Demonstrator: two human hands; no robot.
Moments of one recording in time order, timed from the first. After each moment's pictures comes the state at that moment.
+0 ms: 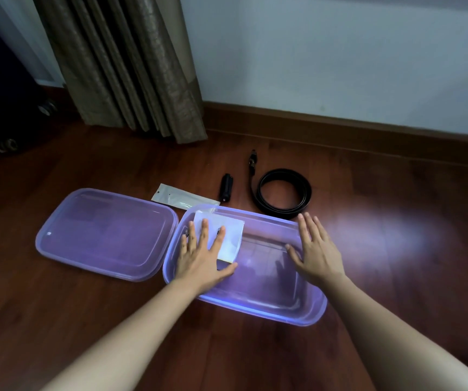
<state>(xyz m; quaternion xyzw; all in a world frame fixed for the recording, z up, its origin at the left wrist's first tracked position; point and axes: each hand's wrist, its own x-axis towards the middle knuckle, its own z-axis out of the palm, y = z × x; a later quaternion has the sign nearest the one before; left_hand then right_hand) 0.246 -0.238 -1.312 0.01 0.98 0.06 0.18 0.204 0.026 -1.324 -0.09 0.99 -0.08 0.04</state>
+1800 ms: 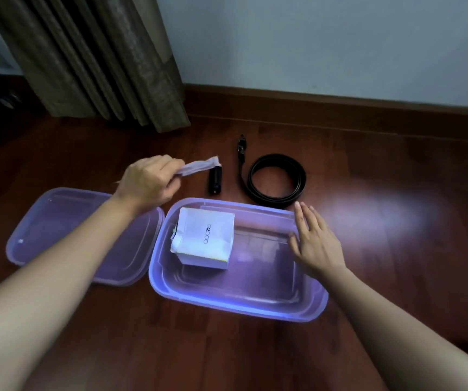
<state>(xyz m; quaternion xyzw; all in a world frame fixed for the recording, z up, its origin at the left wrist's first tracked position) 0.134 -0.322 -1.243 0.26 0.93 0.01 -0.24 0.206 0.020 -1.320 -0.08 0.99 -0.10 -0.01</state>
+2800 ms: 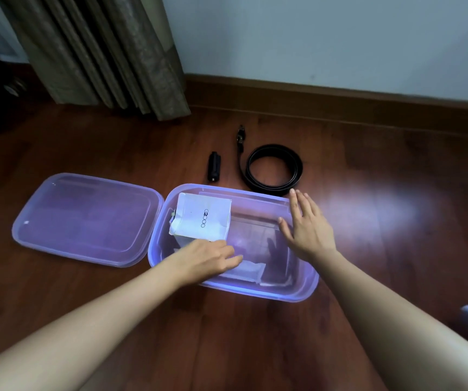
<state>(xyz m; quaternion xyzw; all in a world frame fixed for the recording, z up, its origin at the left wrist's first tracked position) 0.254 -0.229 -1.297 0.50 0.86 -0.13 0.03 0.204 0.023 -1.323 -0.08 0.99 -0.09 0.03</state>
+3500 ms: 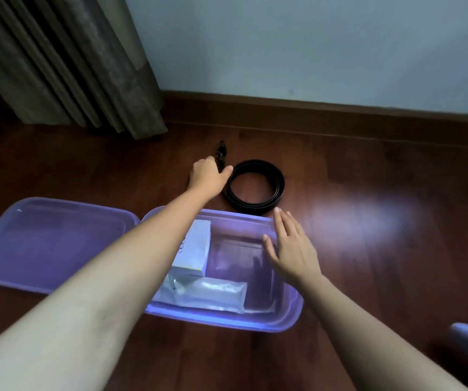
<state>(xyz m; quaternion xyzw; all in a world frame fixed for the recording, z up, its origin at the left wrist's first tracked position) 0.076 -0.163 -1.259 -0.09 0.95 0.29 0.06 0.204 0.025 -1.319 -0.07 0.98 -0.16 0.01</state>
